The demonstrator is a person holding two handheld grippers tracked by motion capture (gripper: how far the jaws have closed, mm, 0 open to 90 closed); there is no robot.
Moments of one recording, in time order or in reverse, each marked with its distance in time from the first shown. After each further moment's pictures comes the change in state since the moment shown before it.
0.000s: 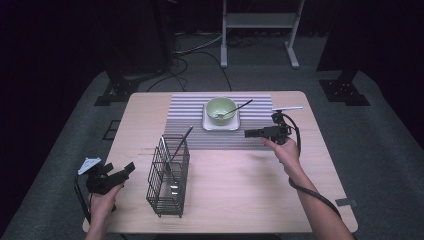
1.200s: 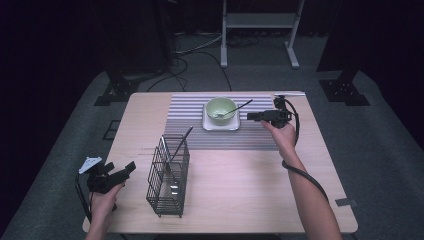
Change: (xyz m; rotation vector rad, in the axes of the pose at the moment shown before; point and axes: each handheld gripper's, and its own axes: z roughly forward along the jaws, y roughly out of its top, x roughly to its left) left arm 0.000 0.001 0.002 0.001 -0.007 0.003; right arm -0.017 0.046 0.000 -0.101 -0.085 0.049
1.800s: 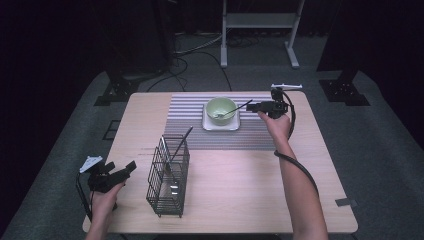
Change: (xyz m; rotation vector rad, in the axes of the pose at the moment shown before) left arm 0.000 0.000 0.003 0.002 -0.005 -0.009; right arm -0.003 0.028 0.014 -0.052 -0.077 0.019
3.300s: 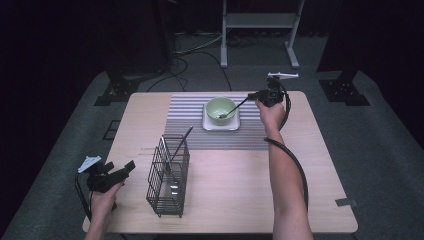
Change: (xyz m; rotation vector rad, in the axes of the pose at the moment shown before) left arm 0.003 0.001 0.000 -0.004 0.002 -0.011; right arm 0.015 0.034 0.012 -0.066 -0.112 0.019
